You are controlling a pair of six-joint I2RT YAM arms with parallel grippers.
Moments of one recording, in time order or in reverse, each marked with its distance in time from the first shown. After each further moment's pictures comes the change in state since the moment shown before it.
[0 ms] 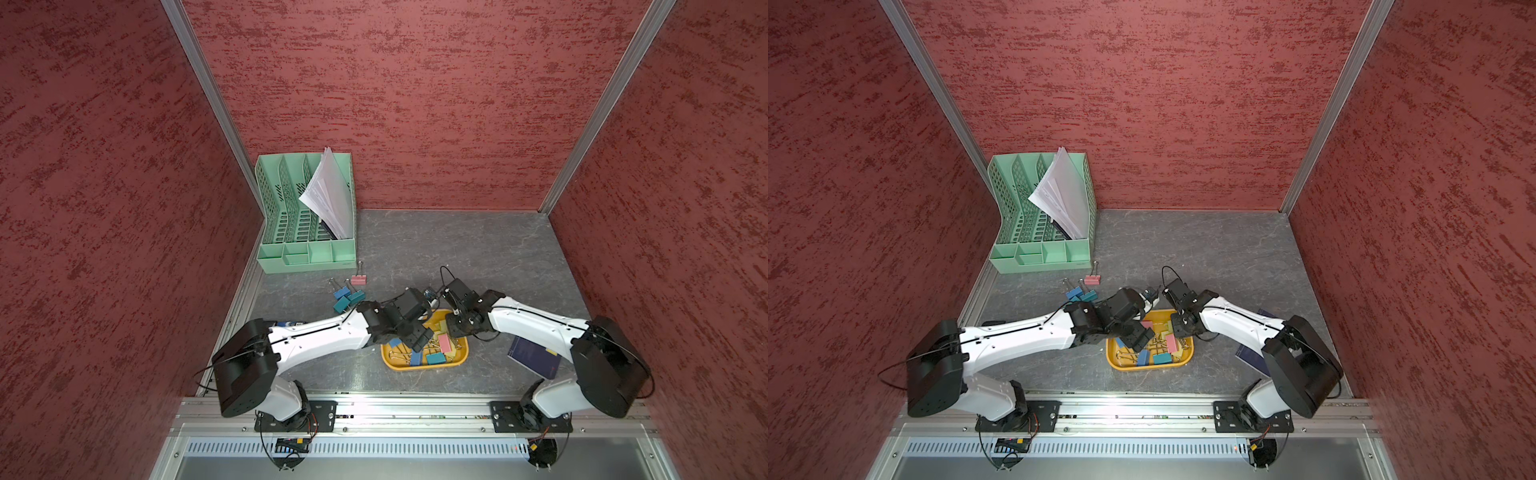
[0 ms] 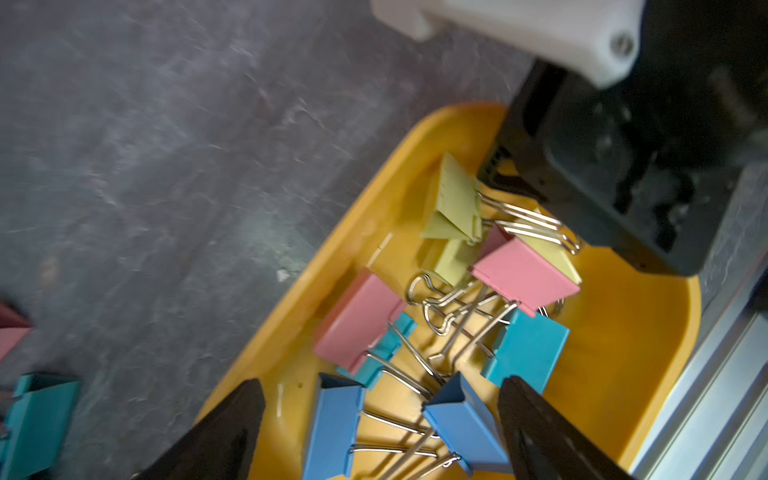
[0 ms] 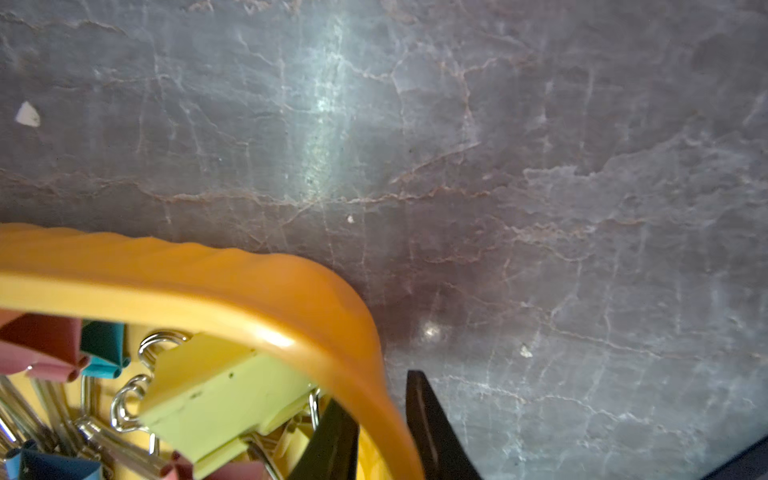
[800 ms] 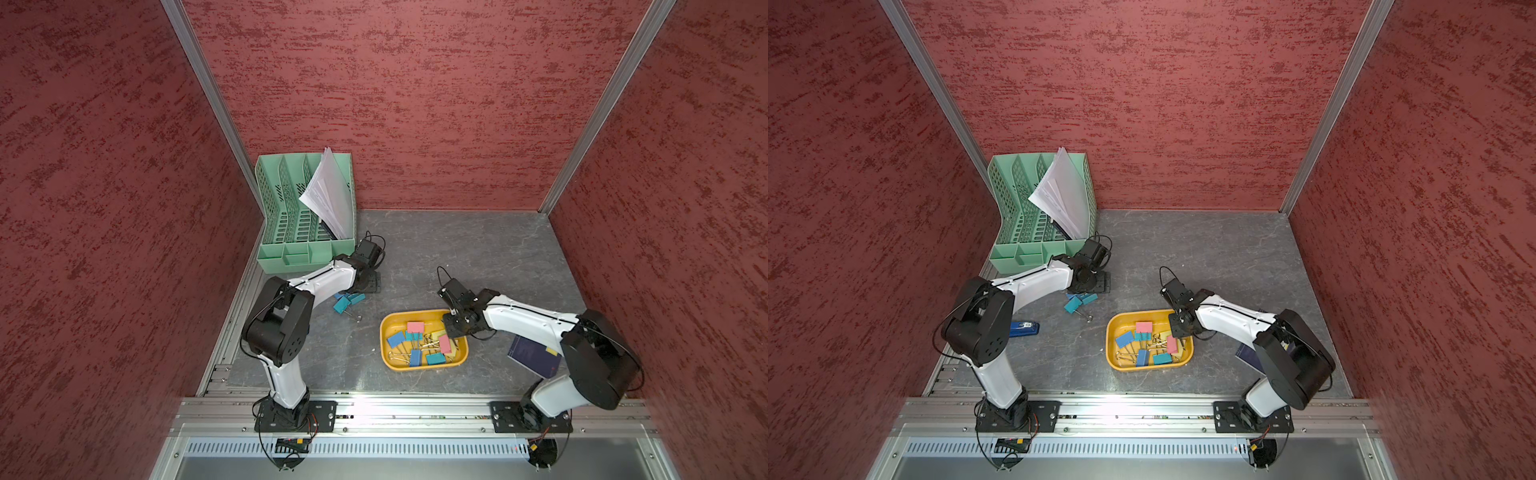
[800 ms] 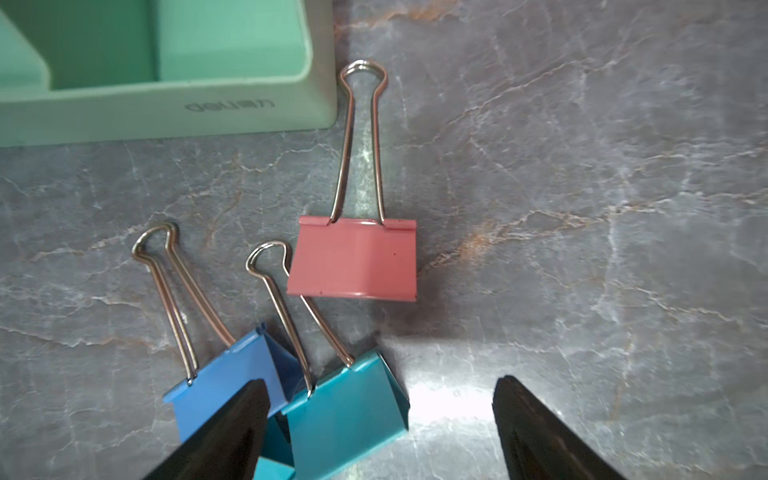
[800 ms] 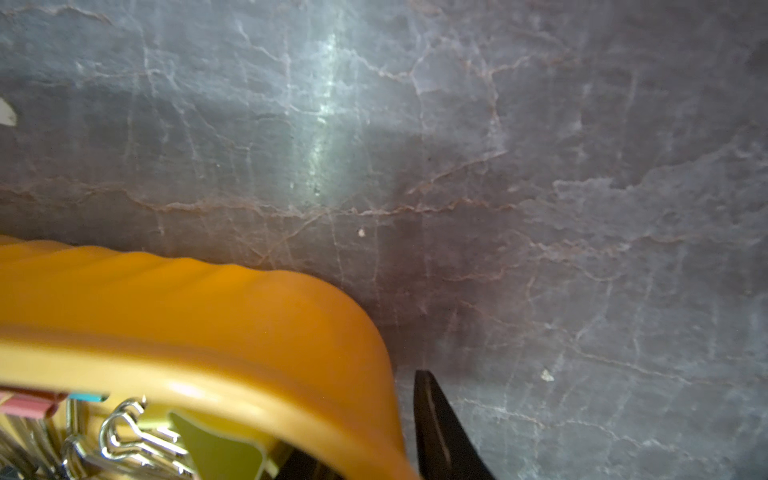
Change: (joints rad) left arm 0.528 0.401 0.203 -0.134 -0.067 -0.263; right arm -0.001 0.053 0.016 0.019 -0.021 -0.010
